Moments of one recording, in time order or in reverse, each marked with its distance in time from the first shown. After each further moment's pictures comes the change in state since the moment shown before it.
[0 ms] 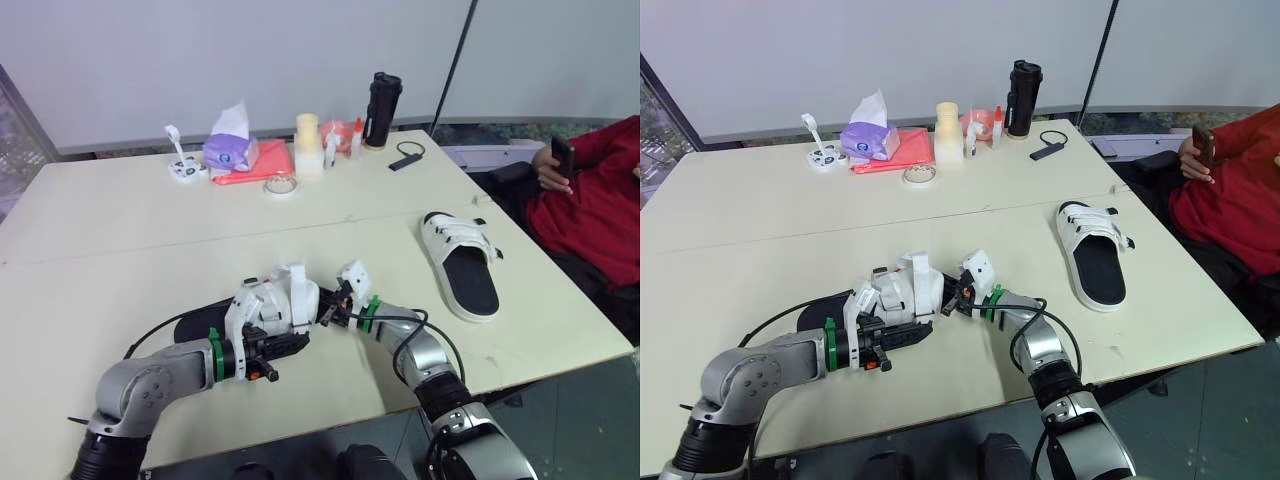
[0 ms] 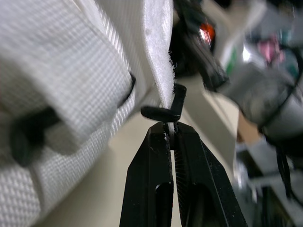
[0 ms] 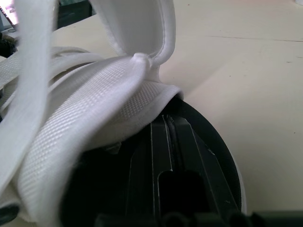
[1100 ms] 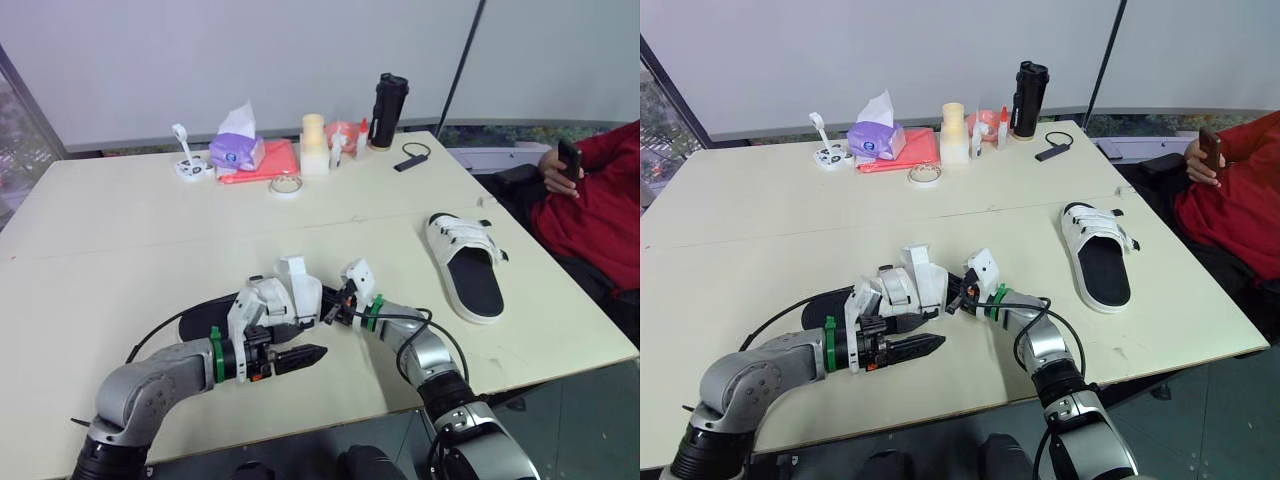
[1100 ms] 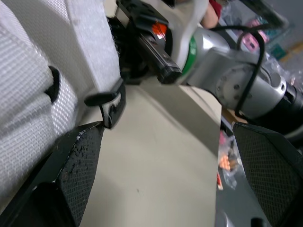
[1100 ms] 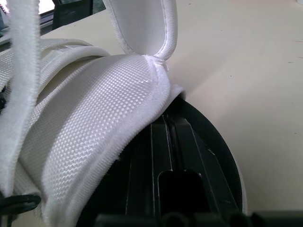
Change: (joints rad) left arm 0.009 -0.045 -0.029 -0.039 0.089 -0.127 -0.081; right arm -0.002 -0.011 -0.020 0.007 0.000 0.000 0.008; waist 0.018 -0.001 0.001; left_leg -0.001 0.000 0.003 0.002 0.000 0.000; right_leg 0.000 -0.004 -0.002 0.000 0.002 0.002
